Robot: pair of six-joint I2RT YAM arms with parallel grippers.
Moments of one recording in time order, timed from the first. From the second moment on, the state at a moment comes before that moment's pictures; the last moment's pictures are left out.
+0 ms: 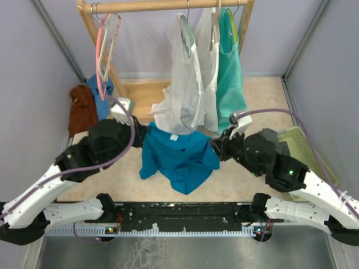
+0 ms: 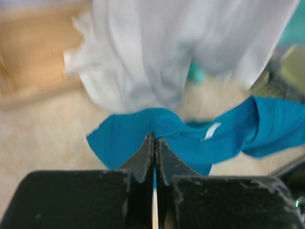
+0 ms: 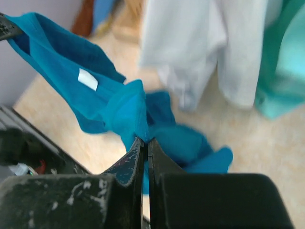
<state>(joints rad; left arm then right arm) -0.98 0.92 1.33 -0.65 -0.49 -0.36 1.07 0.75 1.11 -0.58 0.42 0.37</state>
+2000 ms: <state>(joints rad) -0.98 0.75 0.44 -0.33 -0.45 -0.71 1.07 1.61 2.09 -0.52 0.22 0.39</state>
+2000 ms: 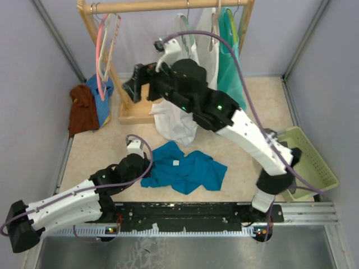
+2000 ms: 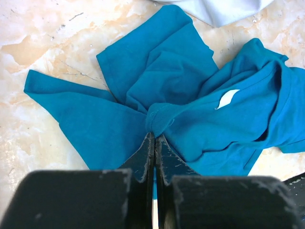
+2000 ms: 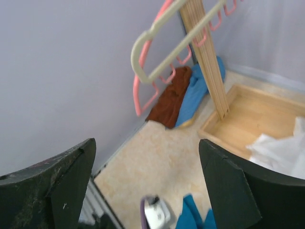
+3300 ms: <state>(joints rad) -0.98 0.73 0.38 -0.23 -0.37 -0.70 1.14 2.17 2.42 0.03 0.54 0.13</state>
